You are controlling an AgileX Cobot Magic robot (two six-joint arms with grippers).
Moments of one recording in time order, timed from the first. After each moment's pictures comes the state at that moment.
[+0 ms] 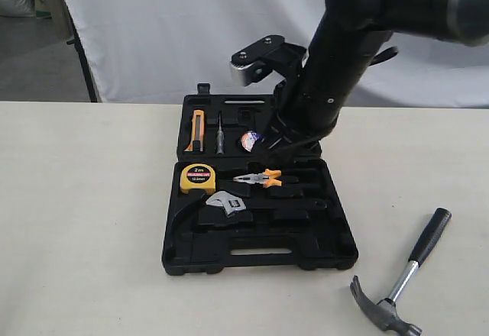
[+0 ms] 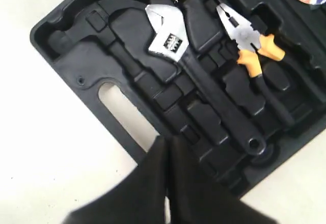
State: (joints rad) left arm 0.13 0.00 -0.01 0.02 0.10 -0.31; right arm 0.65 1.84 -1.57 0.13 1.09 -0.44
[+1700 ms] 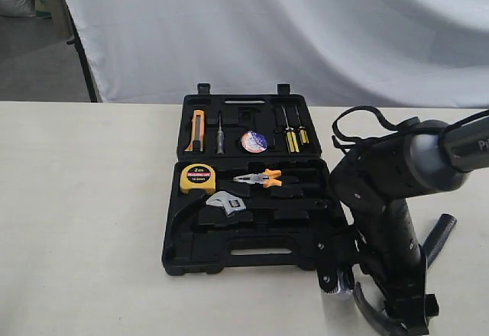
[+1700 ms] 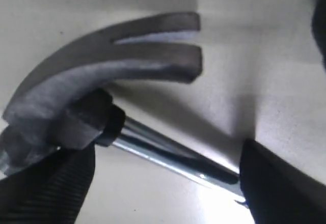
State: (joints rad) left arm 0.13 0.00 -0.01 0.02 0.10 -0.31; right arm 0.65 1.98 -1.02 -0.43 0.99 -0.74
